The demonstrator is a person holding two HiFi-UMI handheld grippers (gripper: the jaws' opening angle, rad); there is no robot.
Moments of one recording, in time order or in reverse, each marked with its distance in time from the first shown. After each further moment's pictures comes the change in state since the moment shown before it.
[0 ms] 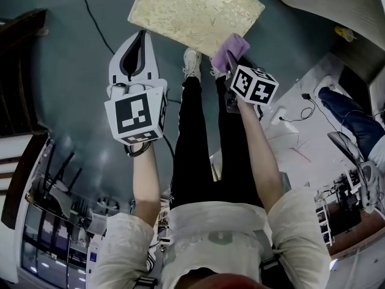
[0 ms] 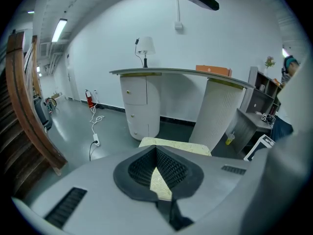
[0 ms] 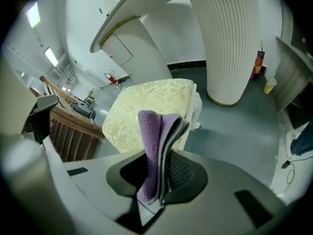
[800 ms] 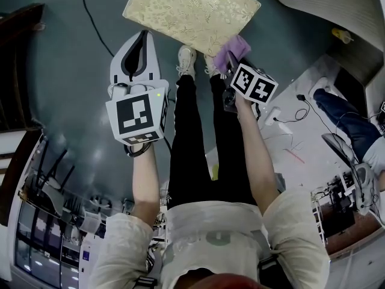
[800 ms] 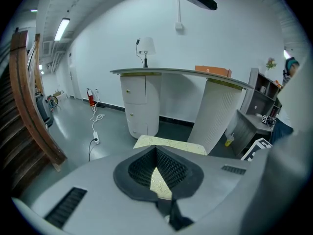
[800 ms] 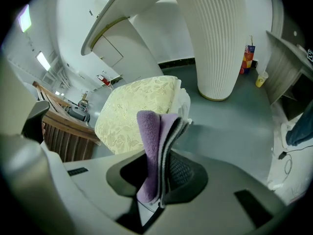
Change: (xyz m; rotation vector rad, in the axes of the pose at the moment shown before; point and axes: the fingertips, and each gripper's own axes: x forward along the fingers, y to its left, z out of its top) left arm -0.006 -0.021 -0.011 -0.024 0.000 0.009; right arm -0.003 -0.034 -0.014 0.075 0.014 -0.047
